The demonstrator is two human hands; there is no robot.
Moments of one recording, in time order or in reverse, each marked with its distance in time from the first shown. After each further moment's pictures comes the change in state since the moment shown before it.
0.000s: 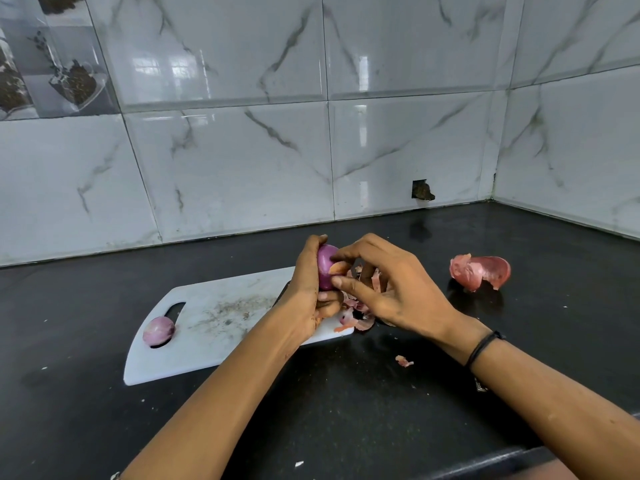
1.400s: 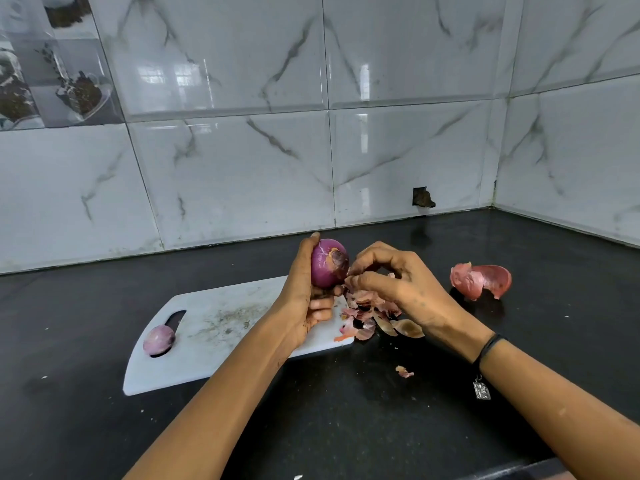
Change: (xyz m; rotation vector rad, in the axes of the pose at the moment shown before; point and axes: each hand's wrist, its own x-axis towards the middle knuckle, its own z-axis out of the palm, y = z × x) left_hand 0.000 0.005 -0.008 0.114 0.012 0.036; right_hand 0.004 0.010 -0.005 0.549 0.006 0.353
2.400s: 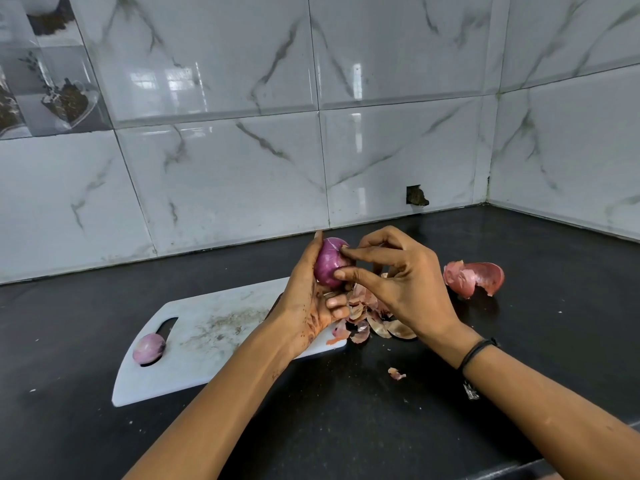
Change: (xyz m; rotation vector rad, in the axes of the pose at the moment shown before) left_hand -0.004 -0.004 0.016 -0.199 -0.158 0.049; right_hand -0.002 0.001 0.000 -0.370 0.292 -0.325
